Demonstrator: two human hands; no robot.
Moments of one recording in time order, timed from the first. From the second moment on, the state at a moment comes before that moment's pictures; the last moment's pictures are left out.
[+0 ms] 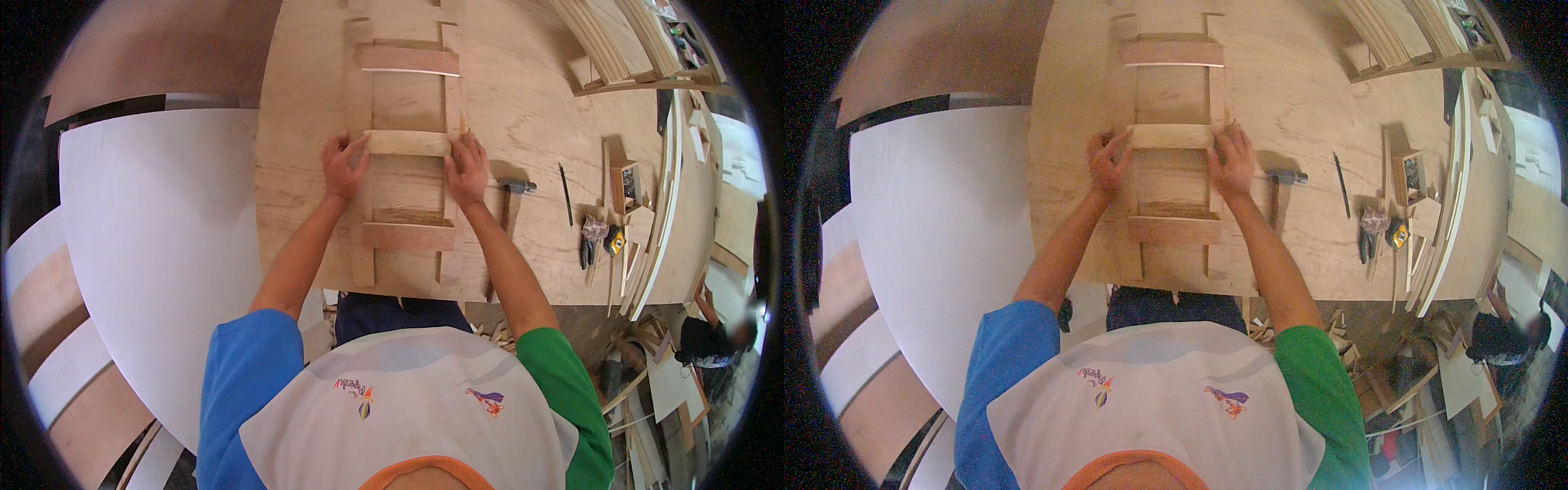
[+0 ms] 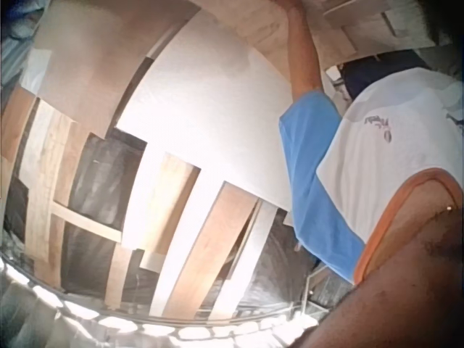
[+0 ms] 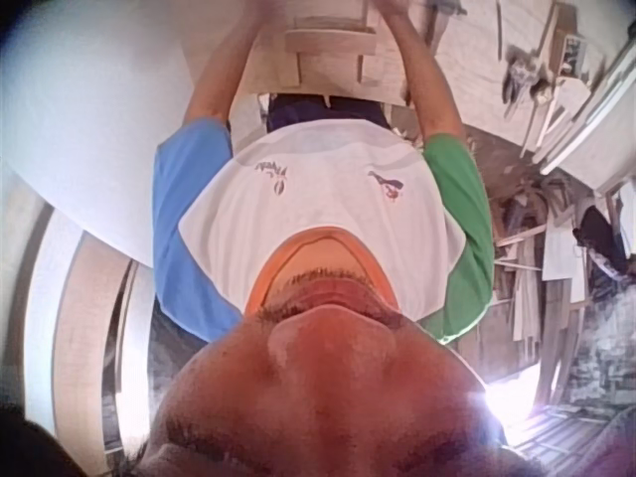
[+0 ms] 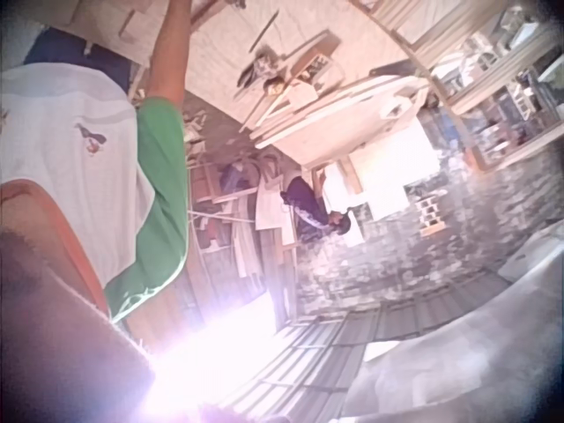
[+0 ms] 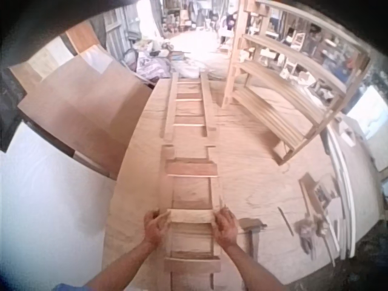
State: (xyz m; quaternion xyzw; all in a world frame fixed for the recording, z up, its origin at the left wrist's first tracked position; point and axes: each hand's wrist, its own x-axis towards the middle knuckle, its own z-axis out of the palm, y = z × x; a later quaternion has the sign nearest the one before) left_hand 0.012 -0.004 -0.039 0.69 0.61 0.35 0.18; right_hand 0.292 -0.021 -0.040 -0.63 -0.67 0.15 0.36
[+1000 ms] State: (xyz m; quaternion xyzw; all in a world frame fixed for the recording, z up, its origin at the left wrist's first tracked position) left_hand 0.017 -0.003 -0.036 0.64 0.63 0.40 0.17; right_hand 0.292 -0.020 -0.044 -0.63 -0.67 0.14 0.36
